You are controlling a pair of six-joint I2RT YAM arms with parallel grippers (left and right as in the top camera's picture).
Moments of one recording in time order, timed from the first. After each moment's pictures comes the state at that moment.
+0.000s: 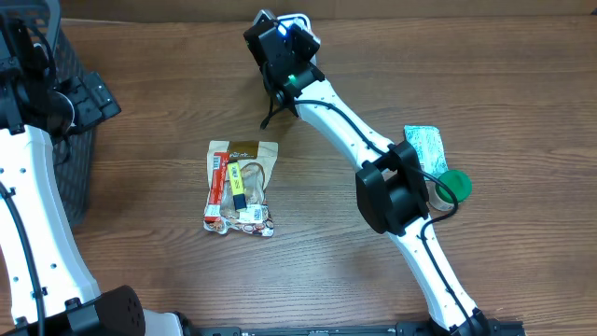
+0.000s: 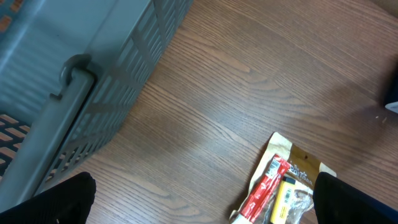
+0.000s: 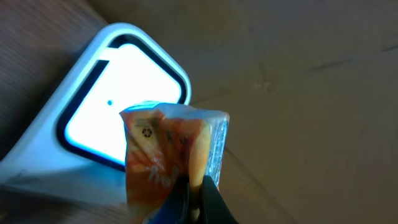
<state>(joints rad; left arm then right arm) 0.32 1.63 1.92 -1.38 -0.03 -0.26 0.61 2.58 2.40 -0.52 0.77 -0.51</state>
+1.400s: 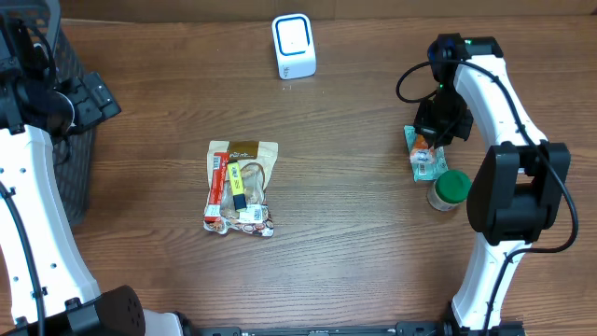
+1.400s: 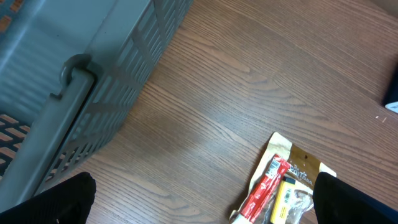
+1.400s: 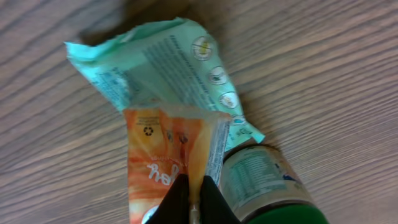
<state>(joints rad) 0.32 1.63 1.92 -1.38 -0.03 -0.26 0.03 2.17 1.86 -1.43 0.08 0.44</state>
